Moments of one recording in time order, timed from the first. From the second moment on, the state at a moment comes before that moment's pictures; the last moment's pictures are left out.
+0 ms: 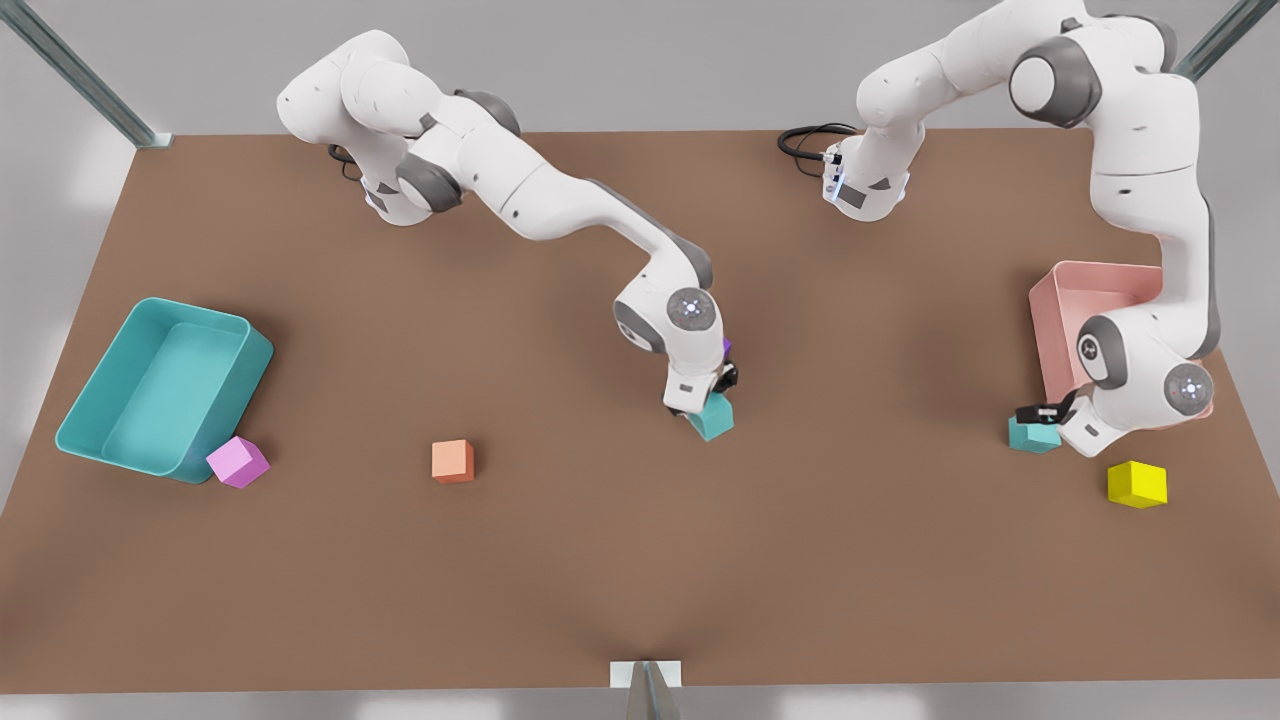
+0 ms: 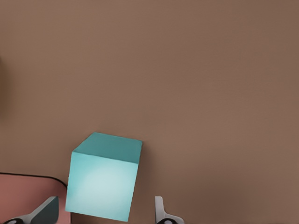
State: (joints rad) left arm 0.48 0.56 -0.14 -1.83 0.19 2.22 0.25; right arm 0.85 1.12 0.06 -0.86 -0.06 2.15 0.45
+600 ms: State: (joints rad) left arm 0.50 0.63 -0.13 -1.83 0.25 2.33 0.27; right arm 0.85 1.20 0.07 -0.87 -0.12 2.27 0.59
